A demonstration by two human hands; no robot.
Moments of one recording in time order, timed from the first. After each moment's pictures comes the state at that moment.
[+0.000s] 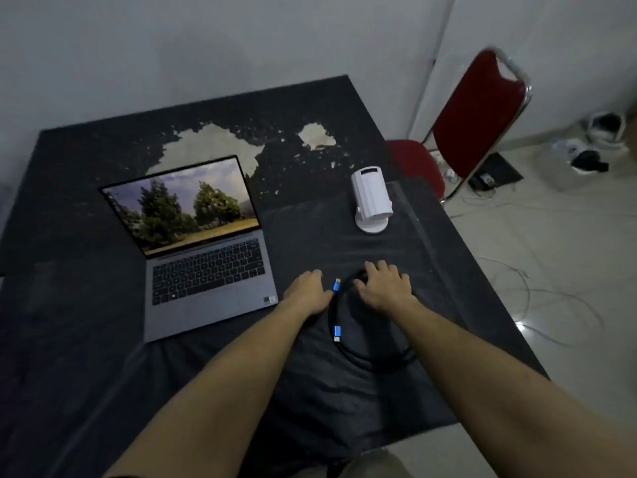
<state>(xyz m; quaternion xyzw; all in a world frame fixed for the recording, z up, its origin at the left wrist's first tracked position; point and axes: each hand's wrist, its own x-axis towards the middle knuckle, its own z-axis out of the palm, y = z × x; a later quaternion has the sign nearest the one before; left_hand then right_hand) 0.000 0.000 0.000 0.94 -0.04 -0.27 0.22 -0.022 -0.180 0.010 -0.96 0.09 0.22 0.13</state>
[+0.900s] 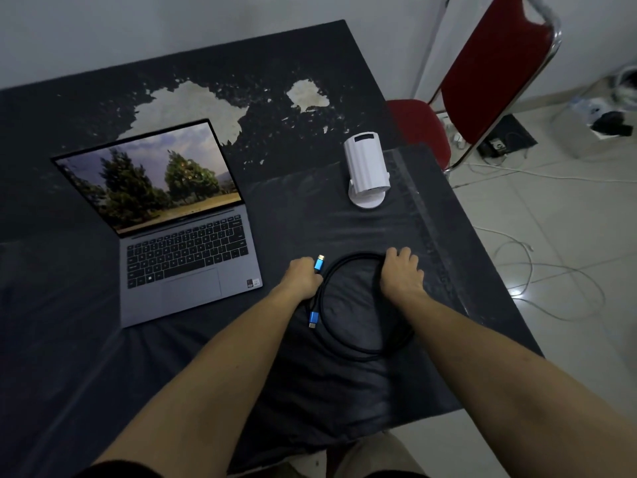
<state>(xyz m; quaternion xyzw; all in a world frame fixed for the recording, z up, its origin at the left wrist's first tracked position) 0.014 -0.021 -0.050 0.92 0.02 -0.29 0.25 -0.021 -0.226 -0.045 -0.96 0.18 0.19 0.09</state>
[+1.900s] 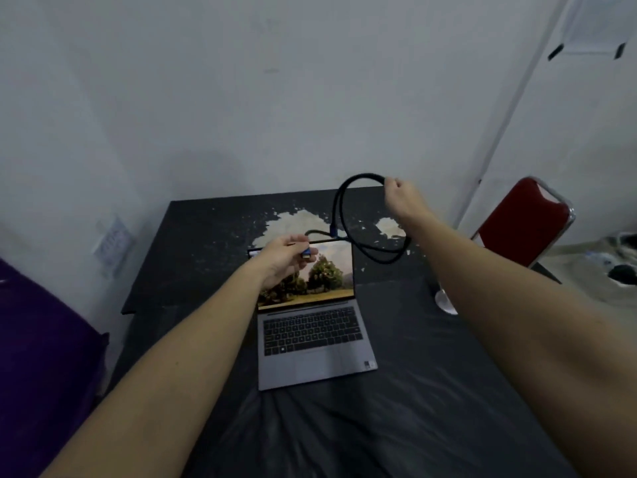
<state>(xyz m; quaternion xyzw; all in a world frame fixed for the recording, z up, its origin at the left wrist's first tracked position) 0.066 0.297 0.223 0.64 0.07 -0.17 0.74 0.118 0.041 0.300 -0.88 0.08 -0.08 0.46</state>
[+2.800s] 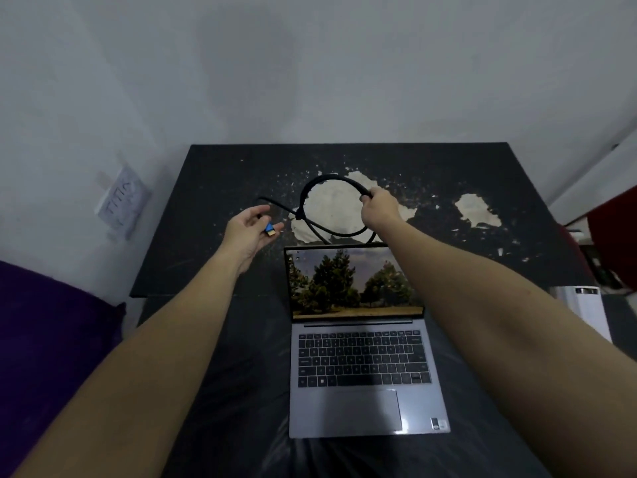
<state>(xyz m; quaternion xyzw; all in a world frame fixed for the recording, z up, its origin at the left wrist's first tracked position) 0.242 0.467 0.099 0.61 0.23 0.01 0.76 0.336 0.215 0.117 -0.92 0.06 0.07 0.39</state>
